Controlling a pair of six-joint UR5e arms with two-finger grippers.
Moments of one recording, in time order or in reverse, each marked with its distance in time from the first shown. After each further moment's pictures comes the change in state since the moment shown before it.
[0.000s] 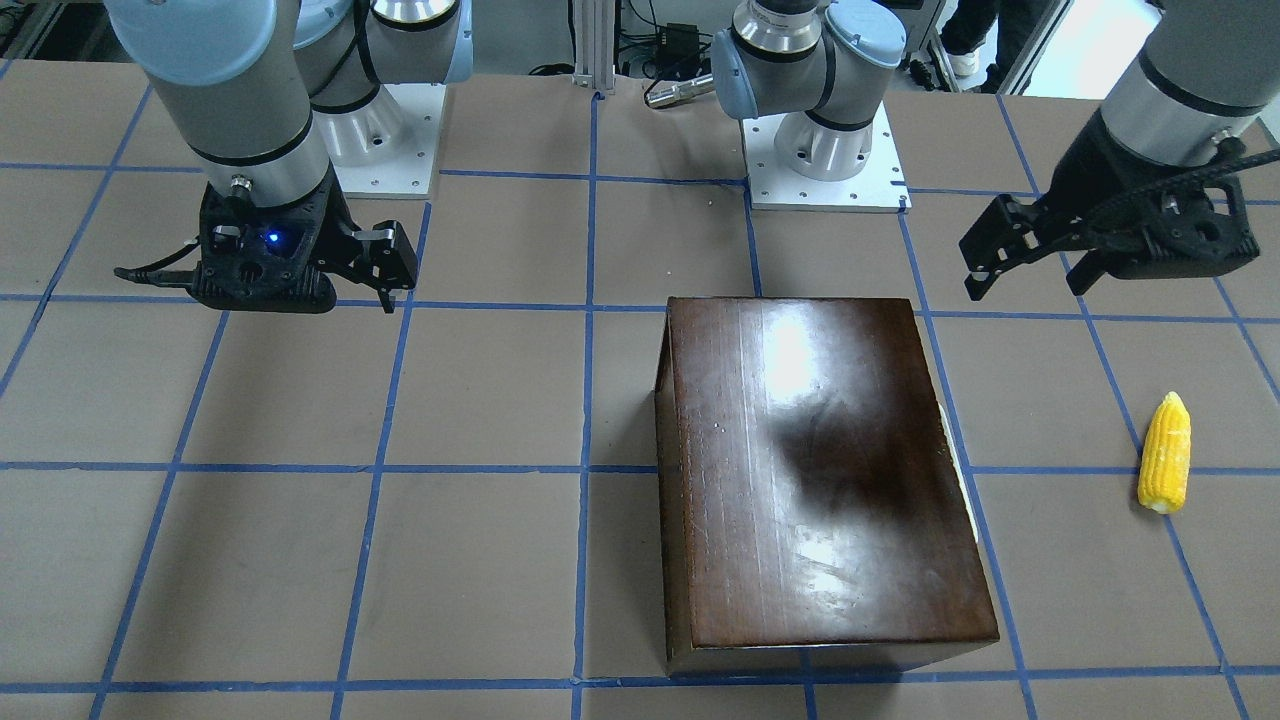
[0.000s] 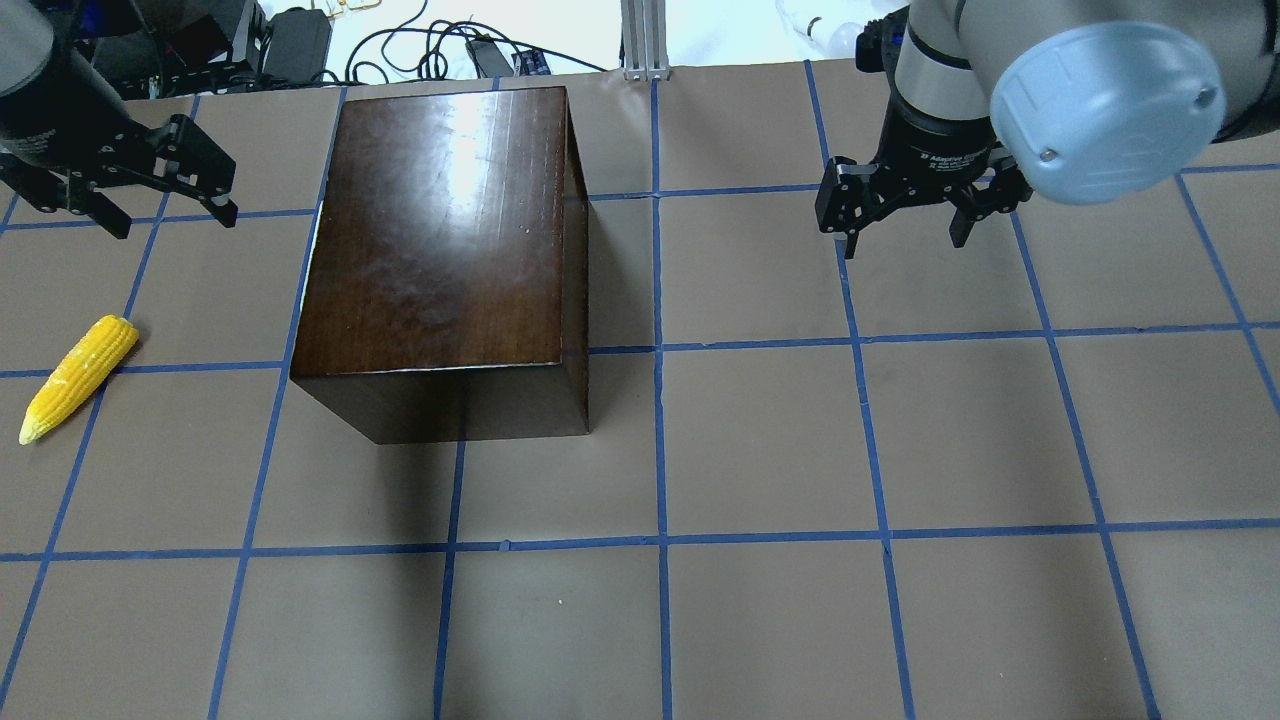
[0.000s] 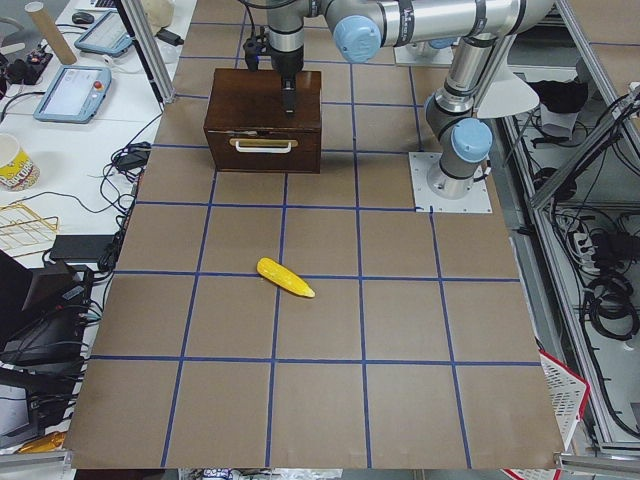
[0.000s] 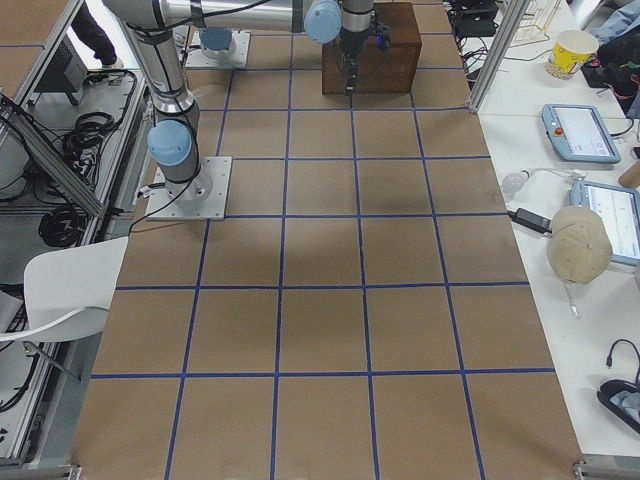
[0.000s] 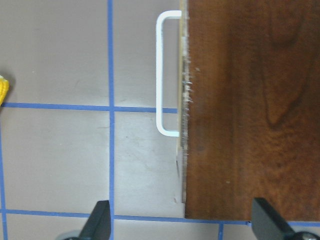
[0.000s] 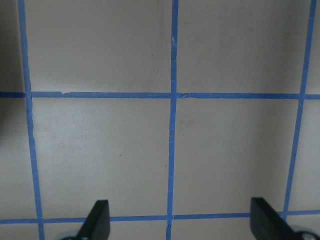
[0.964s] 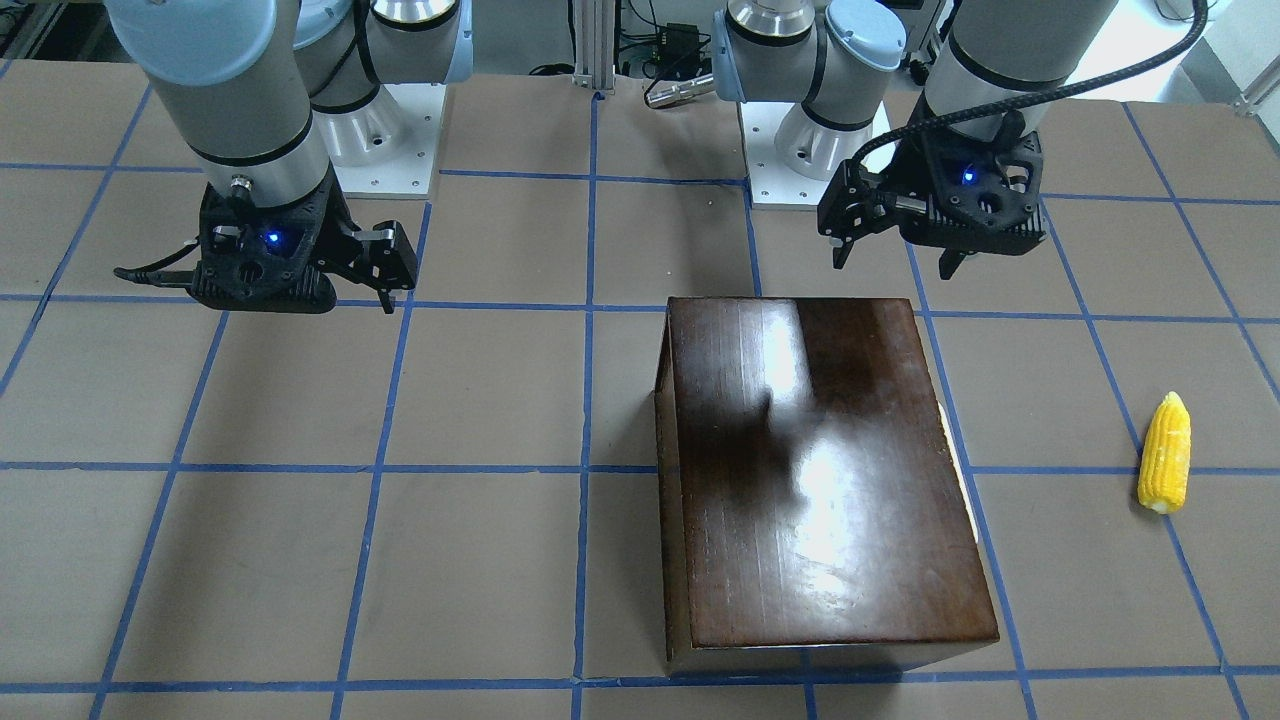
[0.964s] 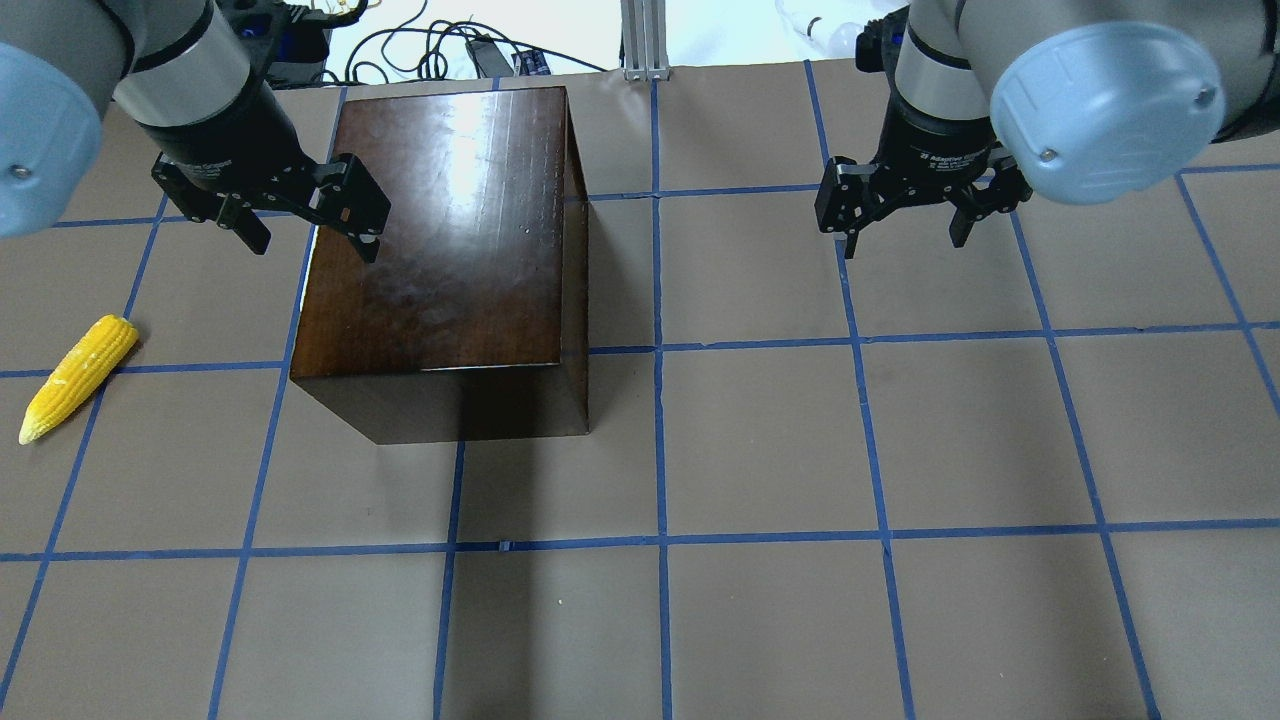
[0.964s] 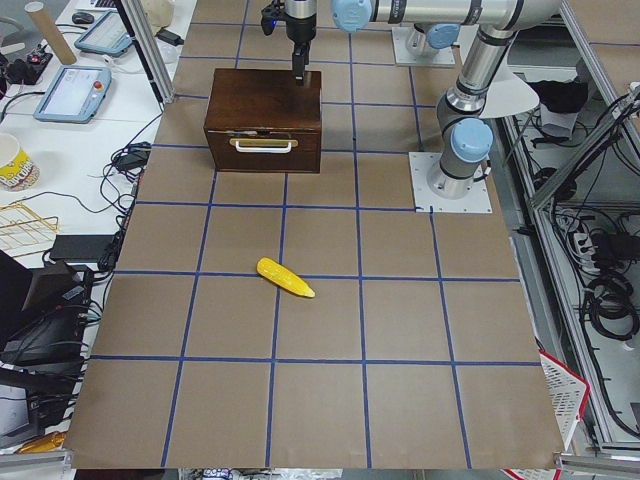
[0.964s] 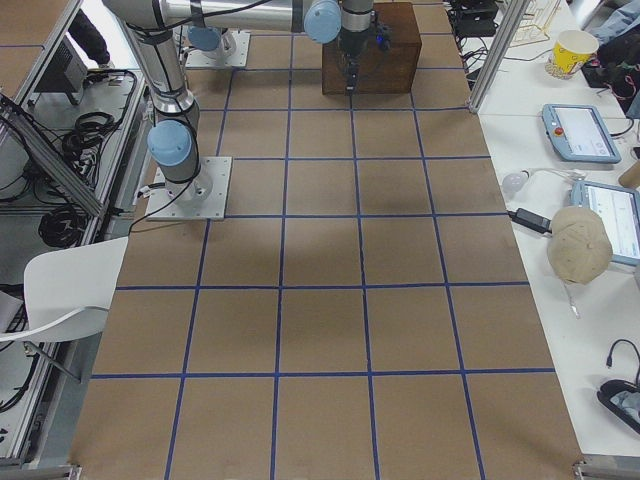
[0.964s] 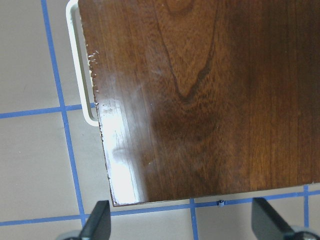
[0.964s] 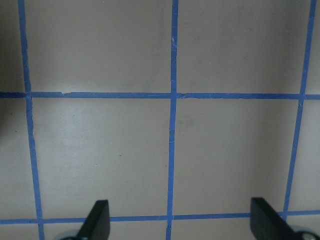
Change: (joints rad) left arm -0.282 0.036 -0.033 -0.017 0.059 -0.117; right arm 0.000 0.000 0.000 0.000 0.000 0.000
